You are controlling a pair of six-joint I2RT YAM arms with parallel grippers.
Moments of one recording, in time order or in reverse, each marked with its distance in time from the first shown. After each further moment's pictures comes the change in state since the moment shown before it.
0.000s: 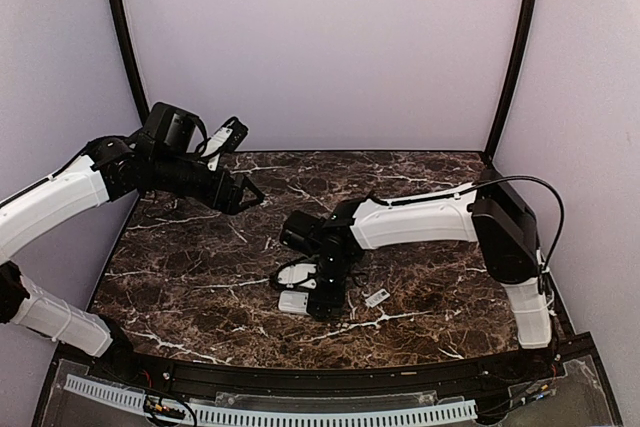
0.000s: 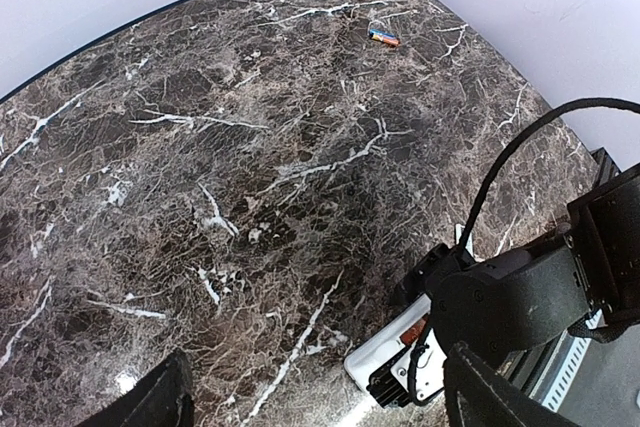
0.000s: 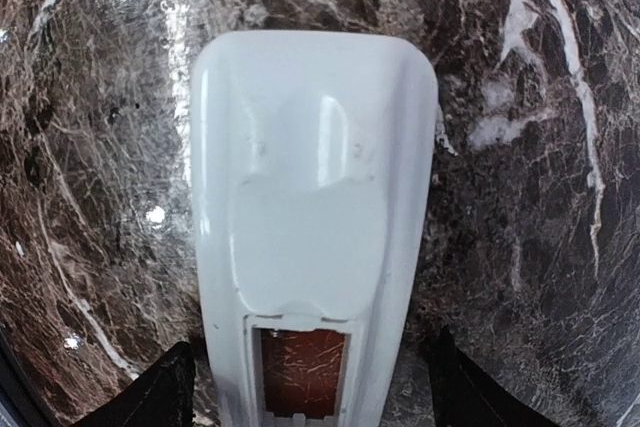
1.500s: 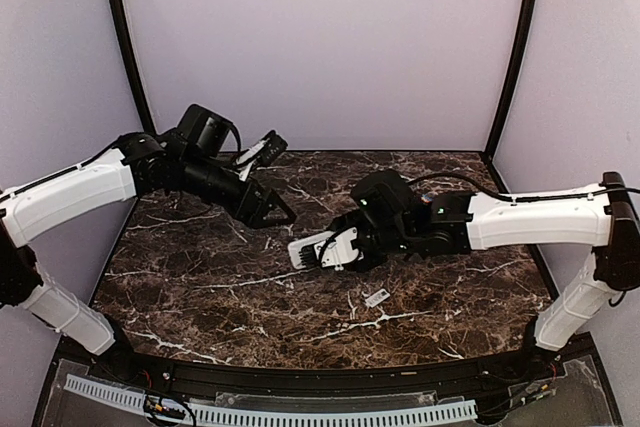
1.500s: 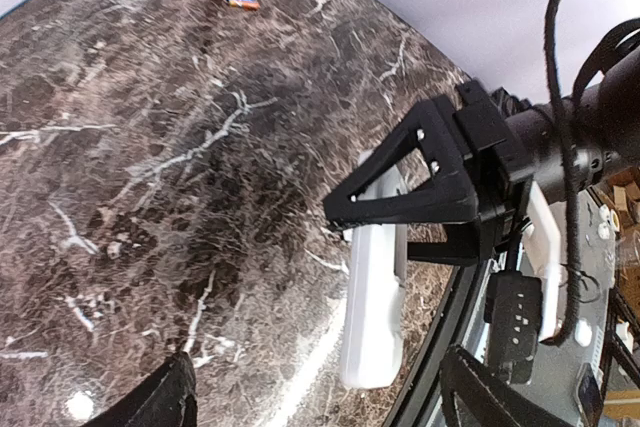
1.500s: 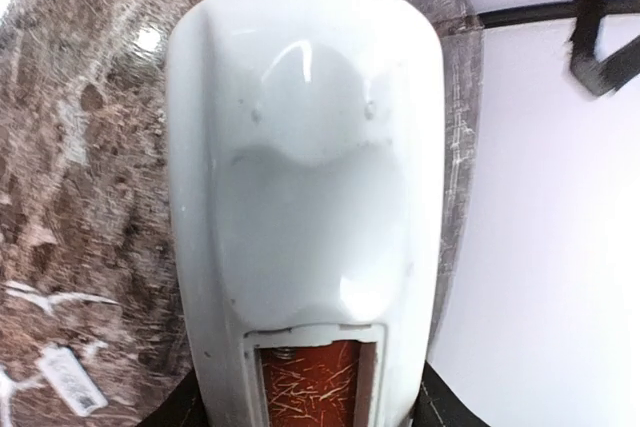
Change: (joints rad) left arm -0.108 0.156 0.080 -0.002 0.249 0.006; right arm -0.026 -0.614 -0.534 0.626 0.281 -0.737
